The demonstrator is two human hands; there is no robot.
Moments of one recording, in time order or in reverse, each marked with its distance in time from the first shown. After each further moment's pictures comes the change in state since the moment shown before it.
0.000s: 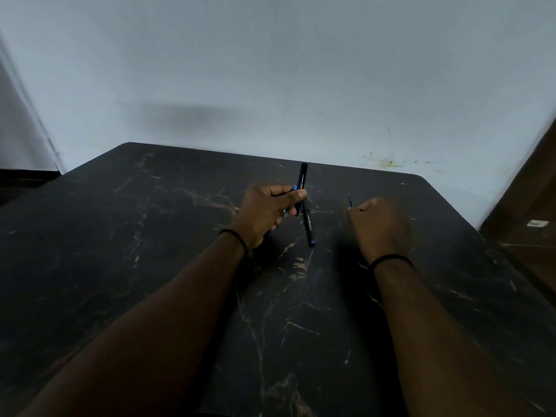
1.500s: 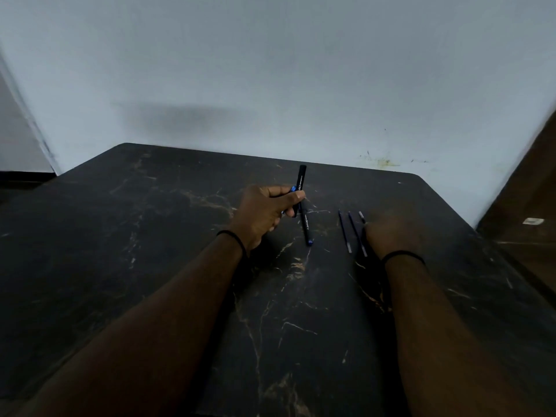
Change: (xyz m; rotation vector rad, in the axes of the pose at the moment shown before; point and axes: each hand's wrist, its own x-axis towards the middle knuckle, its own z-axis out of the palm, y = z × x) left_hand 0.003 -0.004 0.001 0.020 0.001 -0.019; right_hand 0.022 0.039 0.005 -0.133 -0.164 0.091
